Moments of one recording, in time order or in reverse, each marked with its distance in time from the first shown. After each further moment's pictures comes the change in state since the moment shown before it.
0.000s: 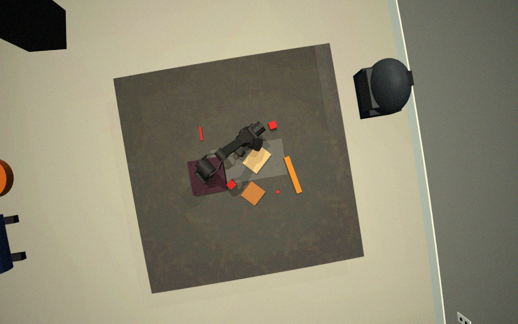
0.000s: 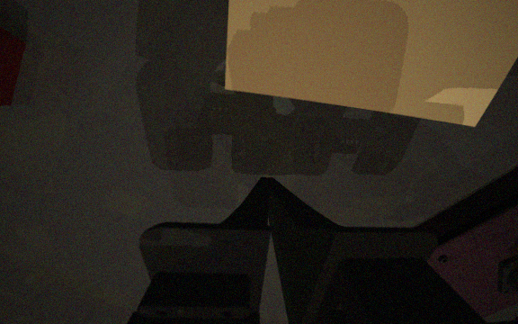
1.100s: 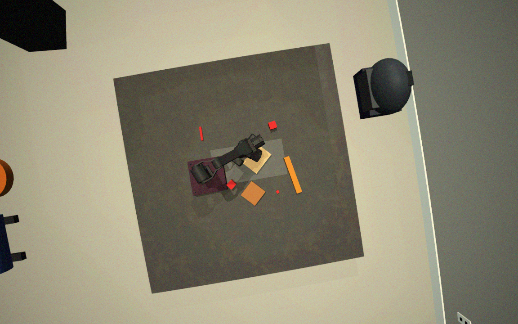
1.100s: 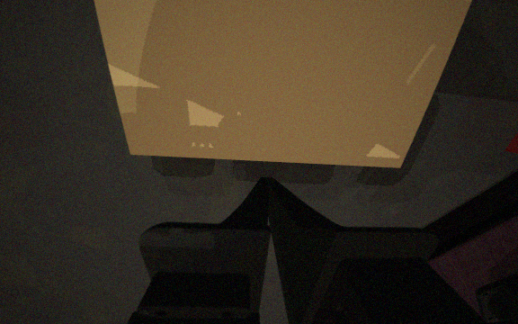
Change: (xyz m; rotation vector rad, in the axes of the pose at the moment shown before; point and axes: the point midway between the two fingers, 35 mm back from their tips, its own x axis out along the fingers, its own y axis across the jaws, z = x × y) arm 0.009 -0.046 0.028 0.054 -0.014 0.021
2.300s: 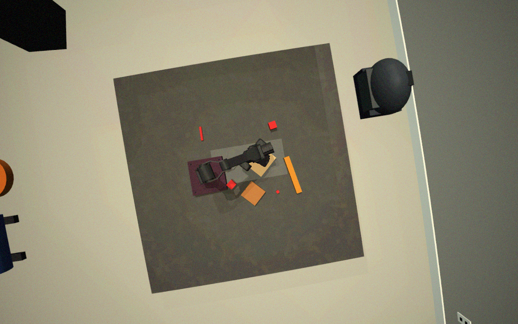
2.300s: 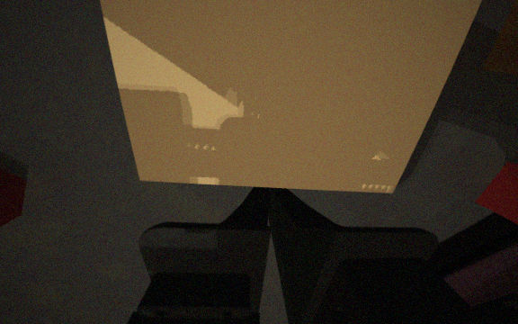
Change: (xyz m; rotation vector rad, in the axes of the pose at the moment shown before) arm 0.000 0.005 0.049 -0.003 0.006 0.001
